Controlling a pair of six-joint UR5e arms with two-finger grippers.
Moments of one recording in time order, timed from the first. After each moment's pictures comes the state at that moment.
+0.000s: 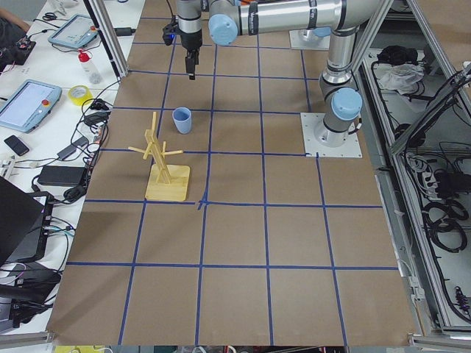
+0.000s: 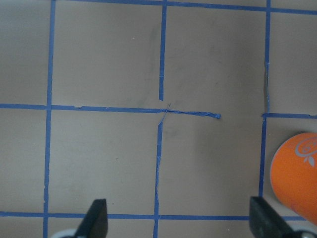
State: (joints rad) left arm -1.51 -1.72 -1.44 -1.53 1.64 0.05; right arm 1.59 -1.67 1.58 -1.62 -1.61 -0.03
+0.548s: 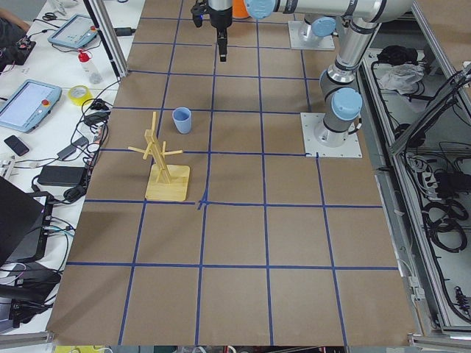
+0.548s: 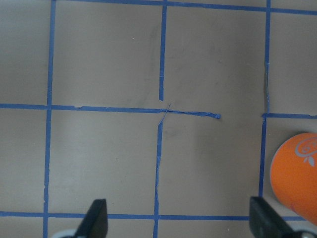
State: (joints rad) left arm -1.52 -1.55 -1.52 -1.66 1.60 -0.03; right arm 1.59 -1.67 1.58 -1.62 -1.61 -0.03
